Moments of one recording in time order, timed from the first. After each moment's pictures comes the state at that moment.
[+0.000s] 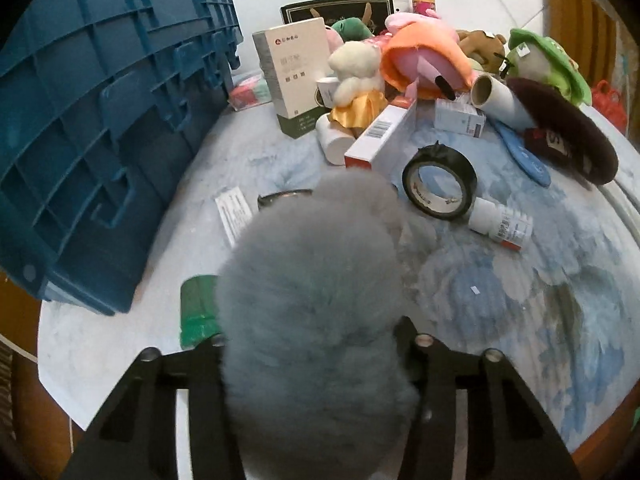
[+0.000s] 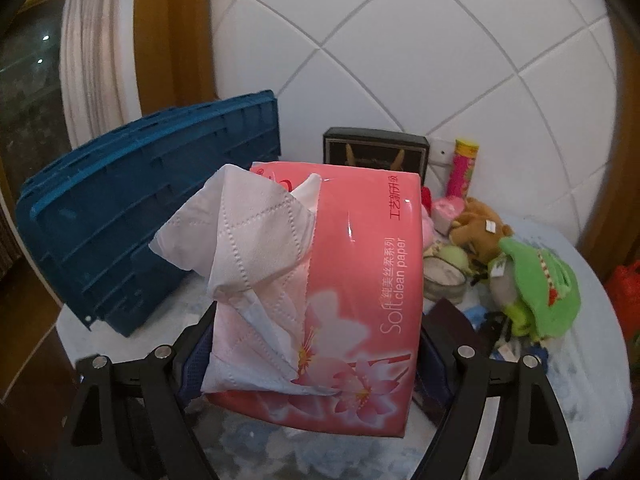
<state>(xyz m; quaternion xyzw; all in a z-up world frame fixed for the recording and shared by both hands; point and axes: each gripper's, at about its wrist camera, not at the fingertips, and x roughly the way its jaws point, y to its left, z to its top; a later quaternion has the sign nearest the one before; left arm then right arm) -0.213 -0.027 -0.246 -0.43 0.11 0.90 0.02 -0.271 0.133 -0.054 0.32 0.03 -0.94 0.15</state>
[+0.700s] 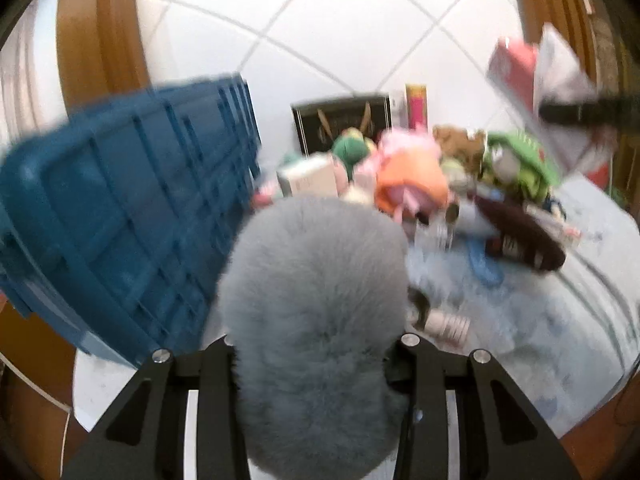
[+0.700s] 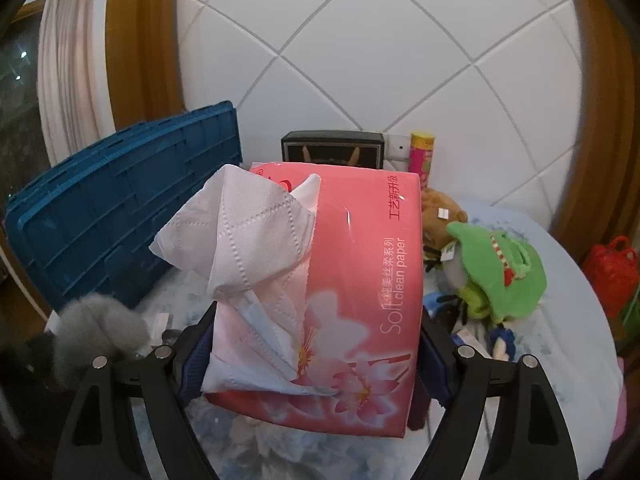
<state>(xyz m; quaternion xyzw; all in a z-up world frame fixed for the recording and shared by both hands) -0.178 -0.023 -0.111 -0.29 0.09 0.95 0.03 -0.253 0.185 -0.045 0.30 0.02 -0.95 0.11</state>
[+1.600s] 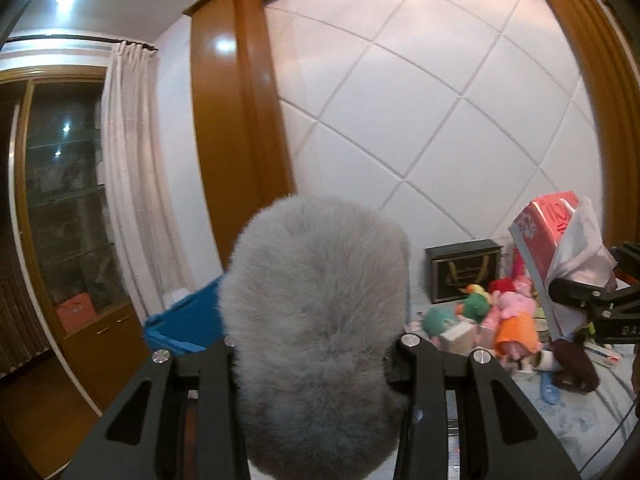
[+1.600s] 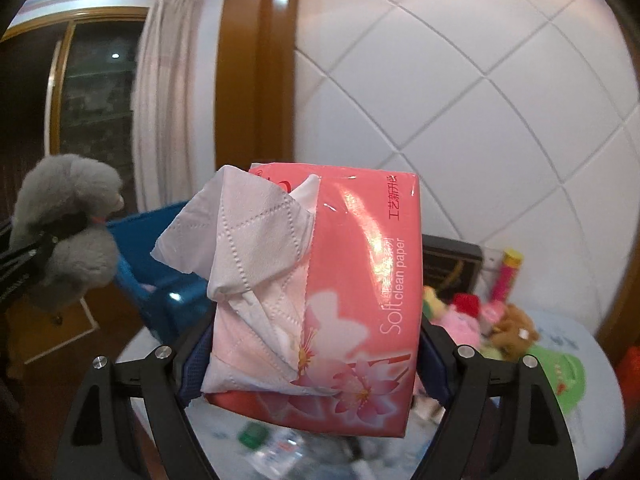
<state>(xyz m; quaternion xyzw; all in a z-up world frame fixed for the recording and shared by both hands) -0.093 -0.168 0.095 -0.11 0.07 0.98 -0.14 -0.181 0.035 0.083 0.18 0.06 -0.95 0.25</state>
